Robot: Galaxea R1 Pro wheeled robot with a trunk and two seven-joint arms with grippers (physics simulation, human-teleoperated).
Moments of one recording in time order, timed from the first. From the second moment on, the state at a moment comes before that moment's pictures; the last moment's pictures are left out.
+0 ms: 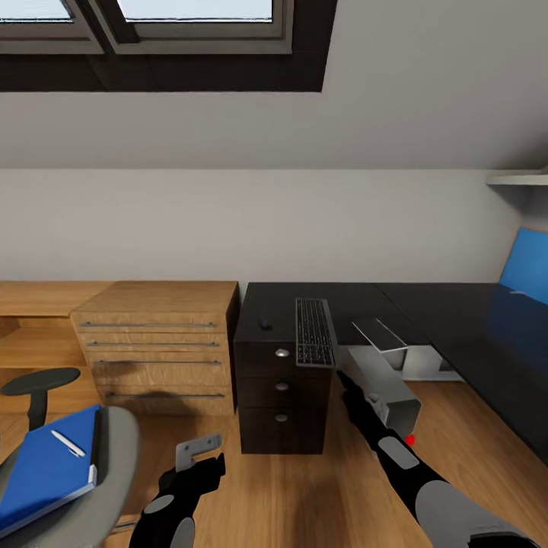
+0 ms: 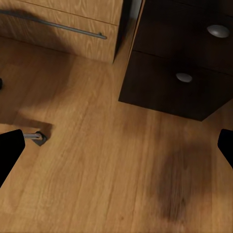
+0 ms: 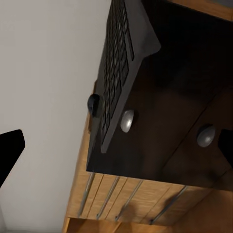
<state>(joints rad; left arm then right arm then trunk) -0.01 -0.16 -0.19 -1.60 0.26 0.63 0.48 -0.69 -0.03 0.06 -0.28 -1.28 0.07 0.59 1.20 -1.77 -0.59</state>
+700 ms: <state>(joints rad) -0.01 -0.16 -0.19 -1.60 0.26 0.63 0.48 -0.69 0.05 0.06 -0.29 -1.29 -0.04 0.58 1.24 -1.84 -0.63</state>
